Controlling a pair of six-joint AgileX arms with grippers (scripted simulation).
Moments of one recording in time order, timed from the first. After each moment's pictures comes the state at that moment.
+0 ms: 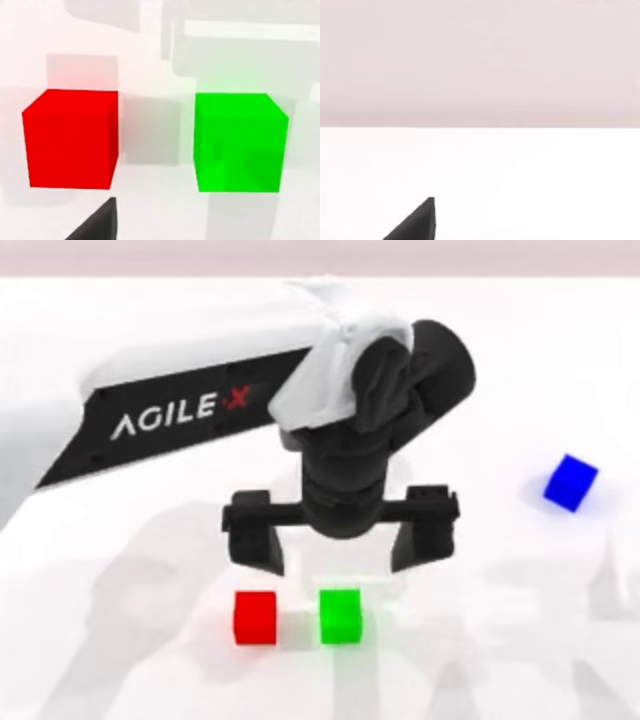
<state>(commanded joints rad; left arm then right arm) -0.85 1.99 1.59 -1.16 -0.03 -0.87 0.00 0.00 0.00 0.00 0.00 0.00</state>
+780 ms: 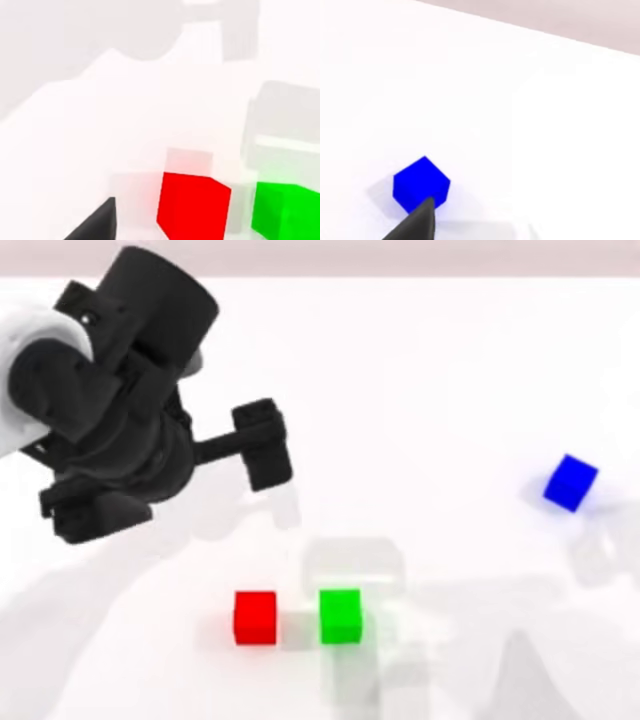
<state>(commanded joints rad) -0.58 1.43 1.12 -0.85 -0.04 -0.76 0.05 0.56 0.48 -0.32 0.00 -0.20</state>
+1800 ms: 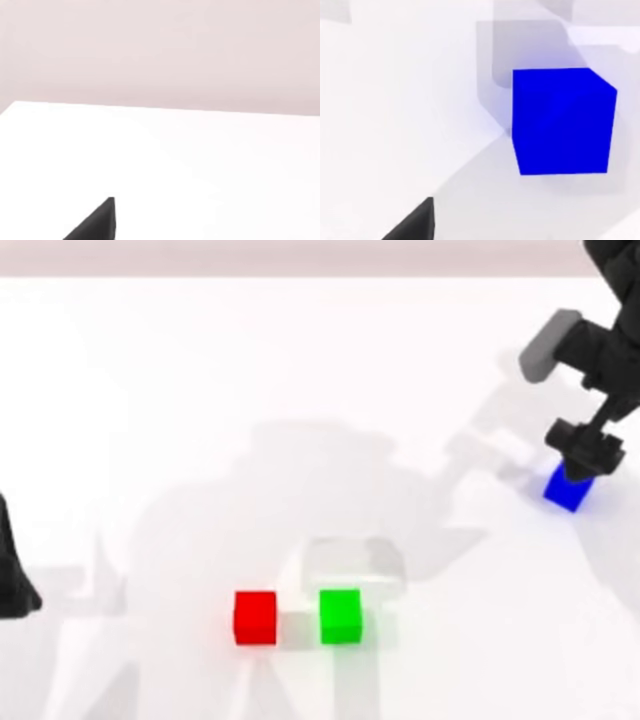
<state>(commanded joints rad) 0.00 0.05 0.03 -0.04 0.00 -0.04 0.18 2.08 1.69 -1.16 0.00 -0.73</state>
